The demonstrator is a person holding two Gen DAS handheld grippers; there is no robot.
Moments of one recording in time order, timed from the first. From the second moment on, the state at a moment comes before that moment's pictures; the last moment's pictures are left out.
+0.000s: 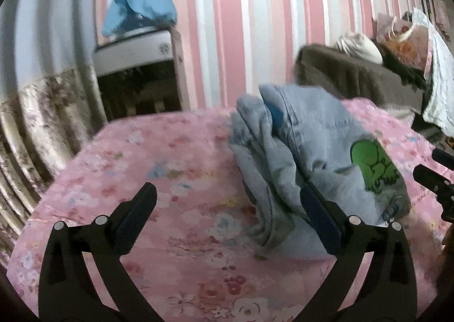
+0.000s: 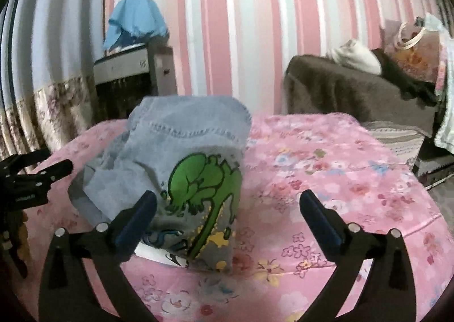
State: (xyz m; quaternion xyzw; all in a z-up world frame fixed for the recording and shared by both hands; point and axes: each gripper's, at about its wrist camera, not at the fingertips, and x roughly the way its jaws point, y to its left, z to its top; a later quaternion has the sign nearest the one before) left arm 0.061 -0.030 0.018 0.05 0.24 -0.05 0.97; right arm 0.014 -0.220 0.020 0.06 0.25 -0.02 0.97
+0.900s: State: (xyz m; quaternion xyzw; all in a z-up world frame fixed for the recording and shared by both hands) left arm 0.013 -0.032 0.011 0.05 0.17 -0.02 0.98; right arm -0.025 -0.197 0.027 0.05 0.20 -0.04 0.98
